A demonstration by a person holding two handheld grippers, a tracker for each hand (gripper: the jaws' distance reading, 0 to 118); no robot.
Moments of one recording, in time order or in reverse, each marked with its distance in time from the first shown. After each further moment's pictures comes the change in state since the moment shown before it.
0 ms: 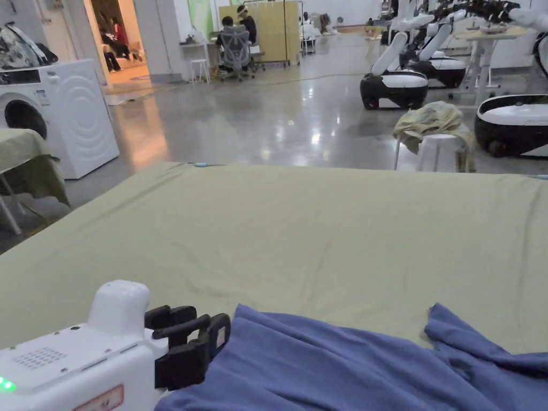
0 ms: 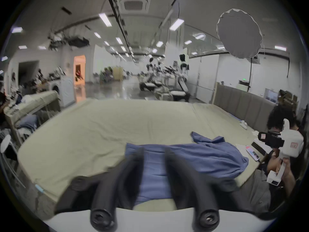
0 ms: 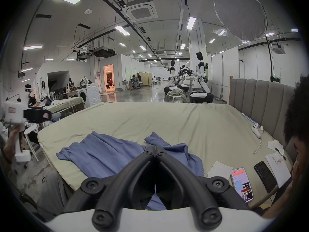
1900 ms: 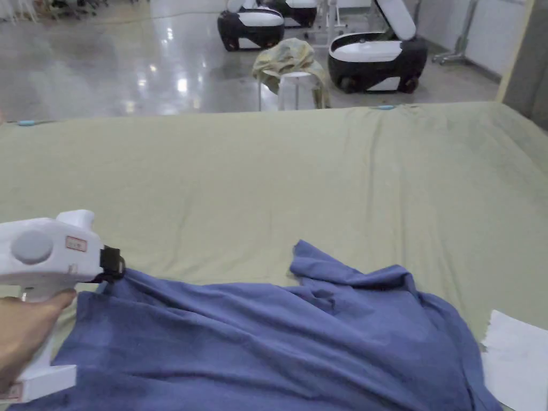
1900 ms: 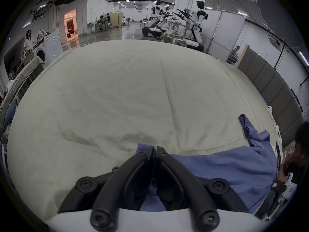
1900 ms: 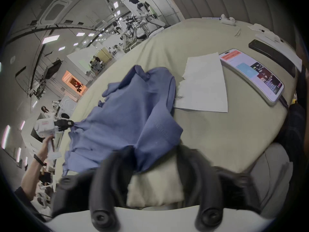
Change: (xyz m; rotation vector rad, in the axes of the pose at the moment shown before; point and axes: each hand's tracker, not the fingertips) left arm -0.067 0.033 -0.273 -0.424 0.110 0.070; right arm 0.065 -0.113 -0.052 -0.464 -0.181 -0.584
